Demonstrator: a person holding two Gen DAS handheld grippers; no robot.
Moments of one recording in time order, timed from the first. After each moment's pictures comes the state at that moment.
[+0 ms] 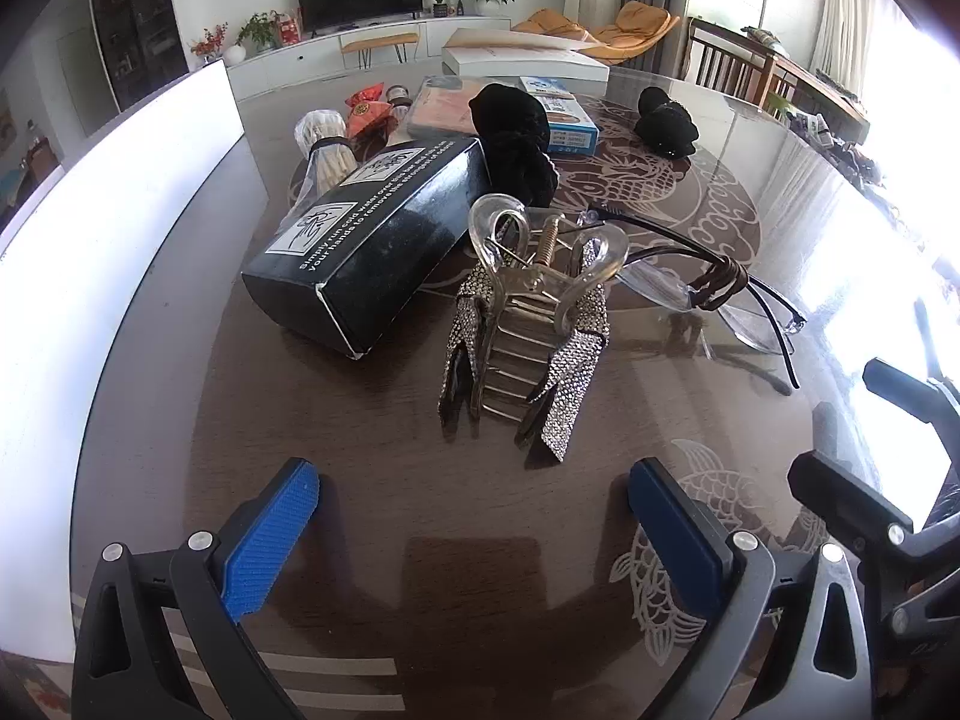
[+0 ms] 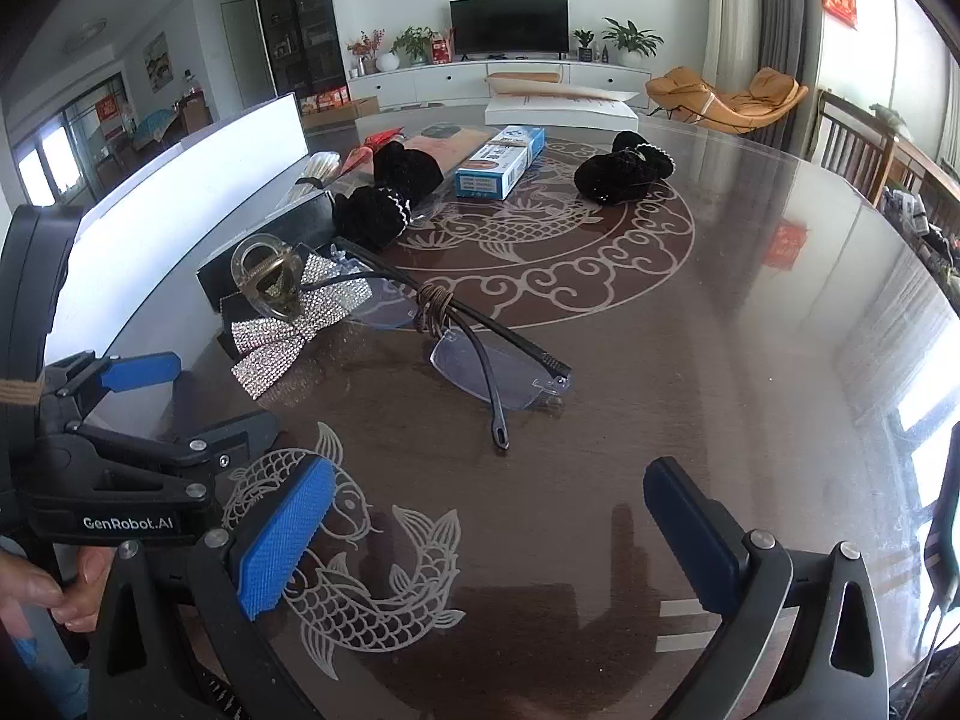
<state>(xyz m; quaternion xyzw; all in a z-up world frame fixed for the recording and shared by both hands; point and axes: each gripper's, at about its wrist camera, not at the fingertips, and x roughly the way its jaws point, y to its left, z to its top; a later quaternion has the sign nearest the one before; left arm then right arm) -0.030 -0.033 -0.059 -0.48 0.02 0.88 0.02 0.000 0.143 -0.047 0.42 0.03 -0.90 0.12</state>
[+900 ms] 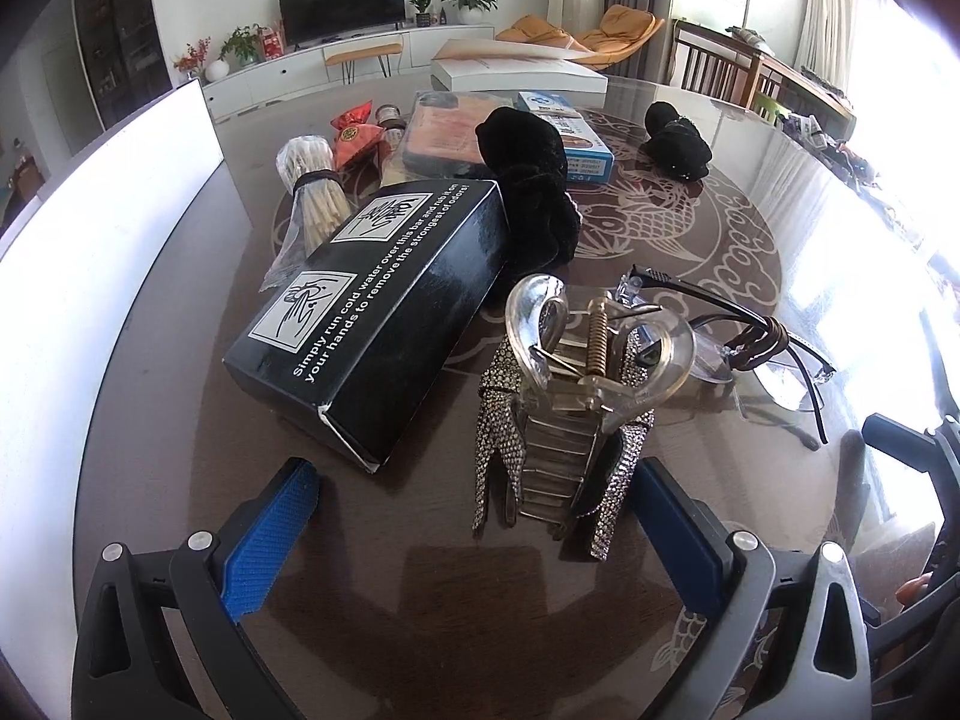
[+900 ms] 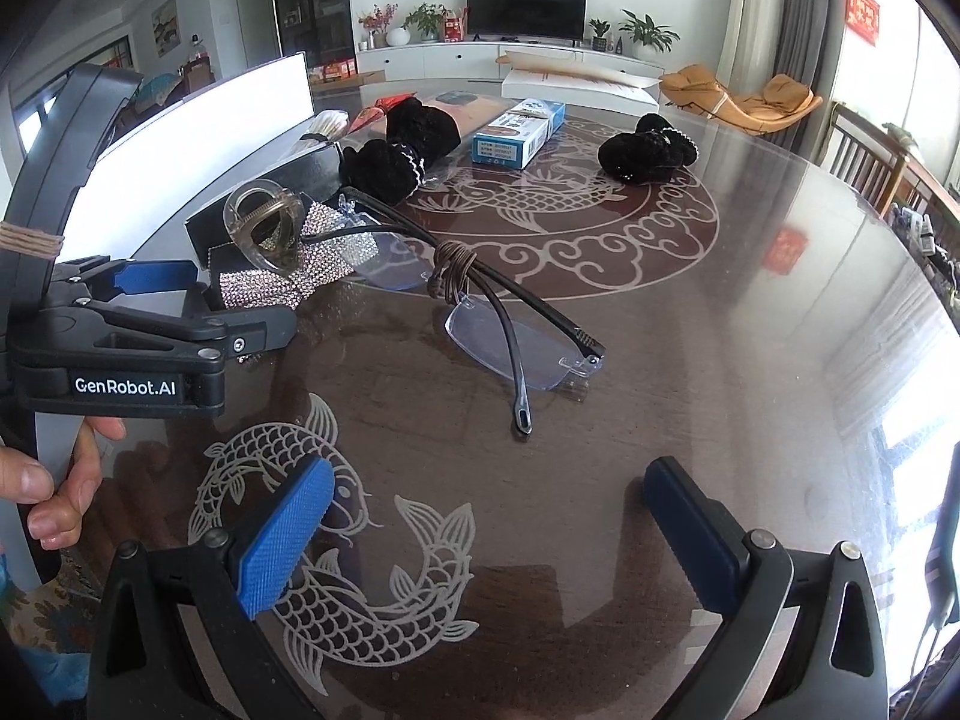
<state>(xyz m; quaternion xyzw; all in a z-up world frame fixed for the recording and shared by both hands) -0.061 -0.042 -0.059 -0.47 0.03 0.88 0.04 -0.007 0.133 -0.061 0.44 0.06 -0.89 0.11</state>
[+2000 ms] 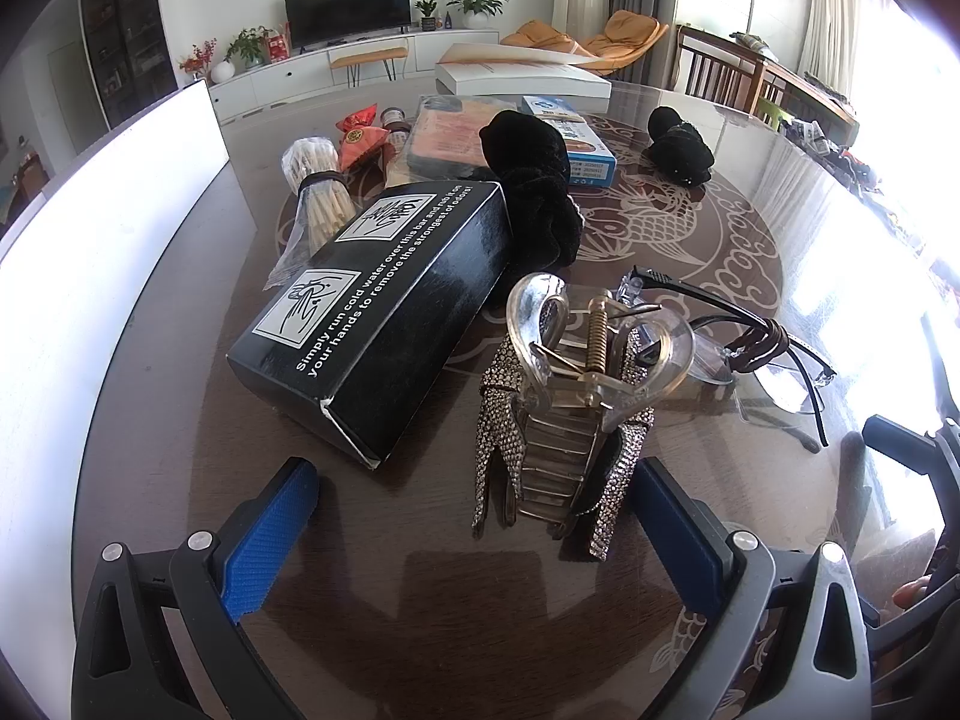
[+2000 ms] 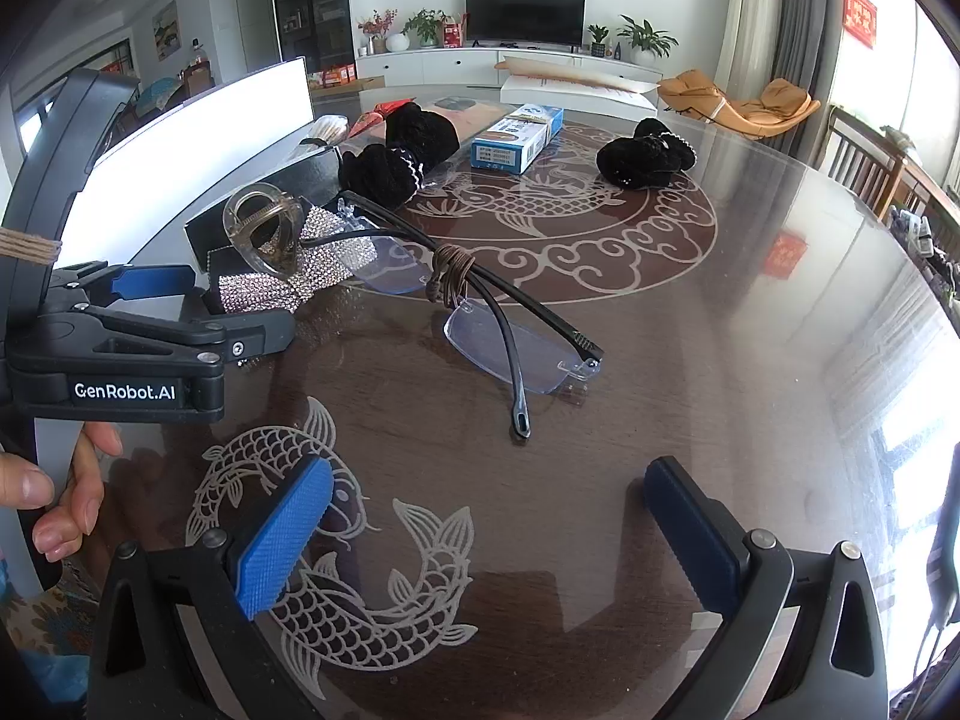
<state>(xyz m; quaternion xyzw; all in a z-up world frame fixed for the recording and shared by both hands) -0.060 -0.042 -0.058 -0.47 0.03 0.88 0.04 -0.007 0.133 -0.062 0.44 0.06 -0.89 0.11</state>
